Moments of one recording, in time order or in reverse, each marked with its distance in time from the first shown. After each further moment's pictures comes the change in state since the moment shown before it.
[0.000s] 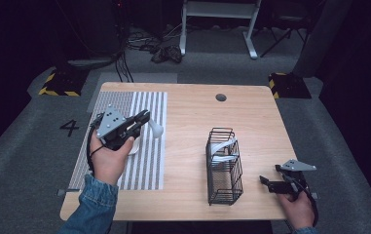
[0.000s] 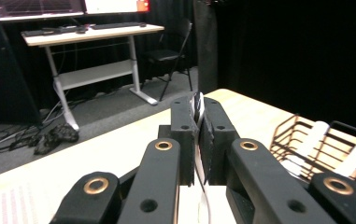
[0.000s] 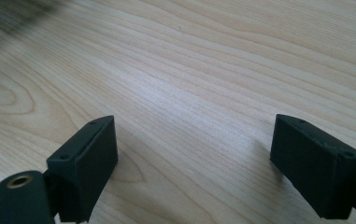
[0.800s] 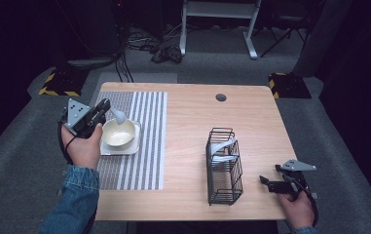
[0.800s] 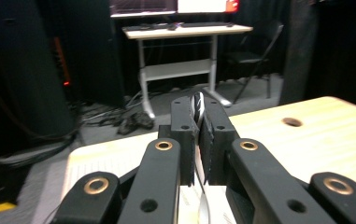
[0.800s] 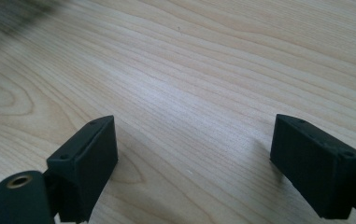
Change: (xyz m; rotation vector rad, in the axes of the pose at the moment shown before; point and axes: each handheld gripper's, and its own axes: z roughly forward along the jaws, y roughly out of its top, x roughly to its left) left arm 0.082 -0.028 -0.018 -0.013 0.335 -0.058; right arm 0.000 0.000 0.000 0.001 -0.003 0.002
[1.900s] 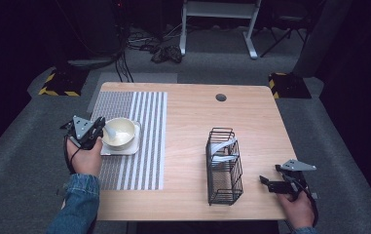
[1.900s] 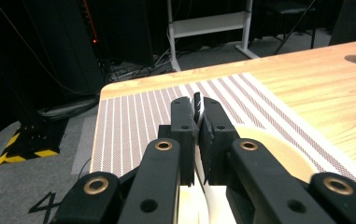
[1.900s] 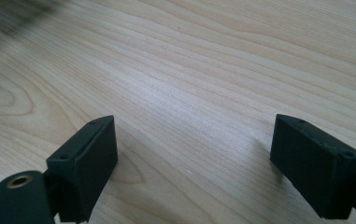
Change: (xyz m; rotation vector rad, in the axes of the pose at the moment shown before) left arm 0.017 -0.073 0.015 0.158 0.118 0.027; right arm 0.000 0.000 0.000 0.000 -0.001 0.000
